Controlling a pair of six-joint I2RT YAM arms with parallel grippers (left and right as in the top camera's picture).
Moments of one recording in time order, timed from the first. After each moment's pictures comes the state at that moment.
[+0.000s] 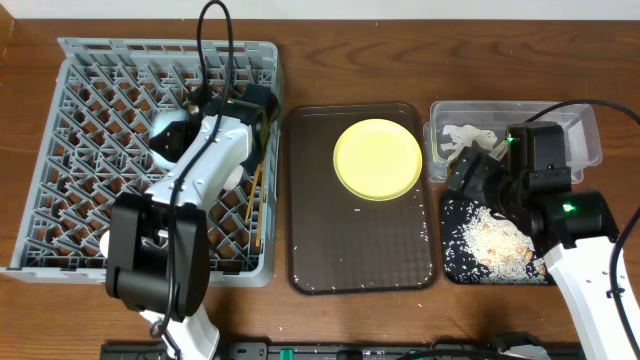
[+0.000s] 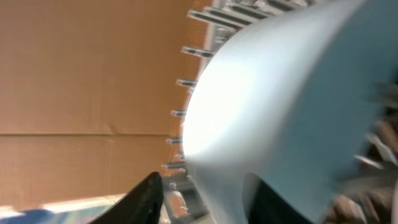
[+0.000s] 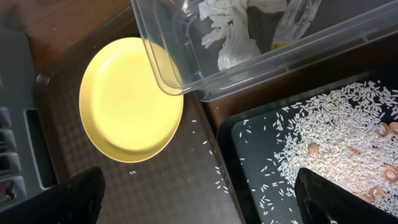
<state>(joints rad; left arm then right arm) -0.26 1.86 1.35 -1.13 -1.14 -0.38 0.15 1.17 1.04 -0.88 -0.04 0.62</state>
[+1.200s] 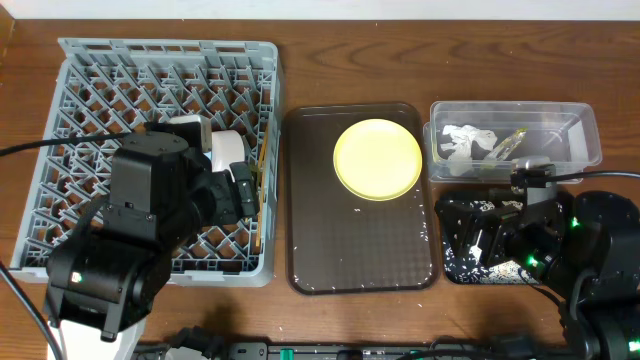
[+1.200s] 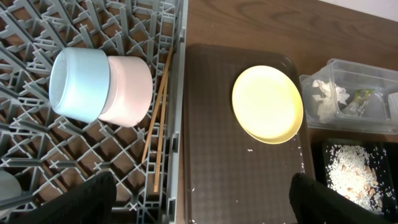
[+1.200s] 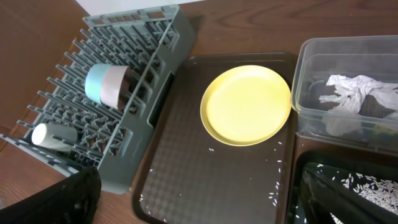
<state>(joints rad) -0.27 1.02 1.39 -1.19 0.05 -0.38 0.15 0.74 1.04 -0.92 -0.41 0.25</state>
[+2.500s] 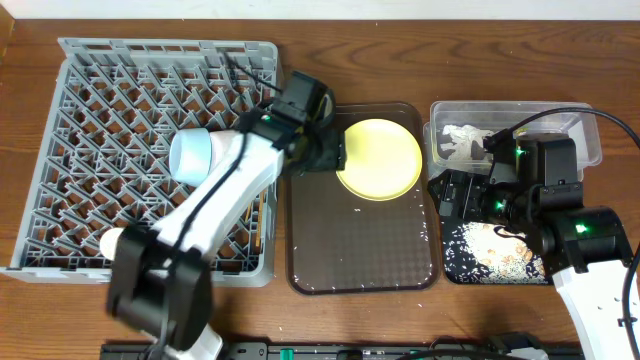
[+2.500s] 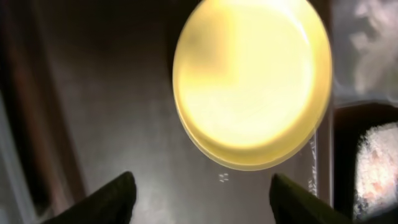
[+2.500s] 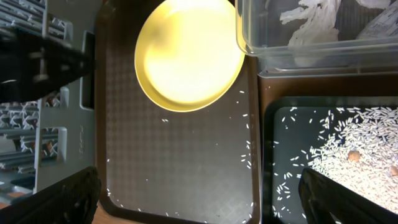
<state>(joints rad) -0.45 1.77 1.36 -0.75 0.23 -0.43 0.15 1.08 1.04 -0.94 -0.28 0.35</state>
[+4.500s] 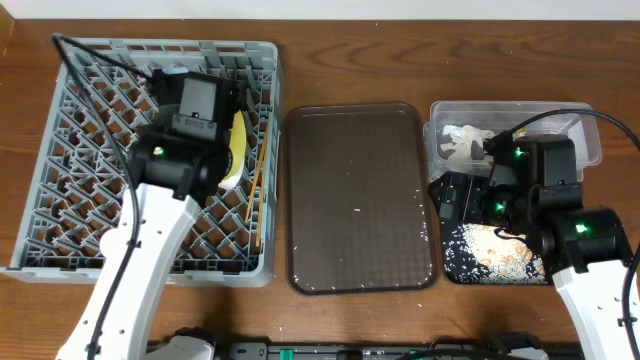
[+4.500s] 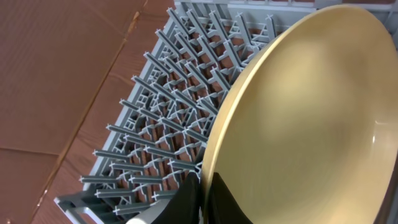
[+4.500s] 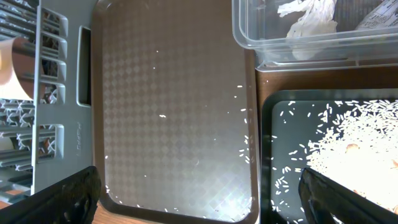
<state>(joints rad) -0.26 1.37 1.37 -1.02 -0.73 -0.31 0.15 1.08 1.04 -0.96 -0.28 0.35</state>
